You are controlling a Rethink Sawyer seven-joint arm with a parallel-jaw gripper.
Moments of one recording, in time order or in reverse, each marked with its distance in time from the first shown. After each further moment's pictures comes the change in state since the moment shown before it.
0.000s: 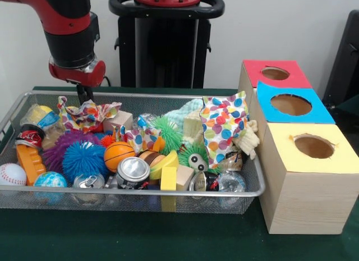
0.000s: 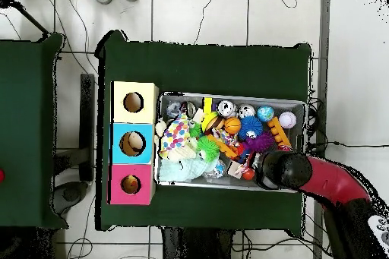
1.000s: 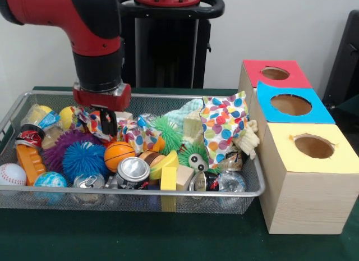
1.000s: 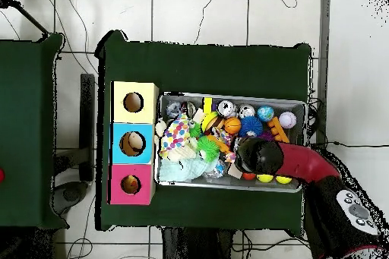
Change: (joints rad) arm 0.115 0.077 0.000 -0.059 0.008 -0.146 0.000
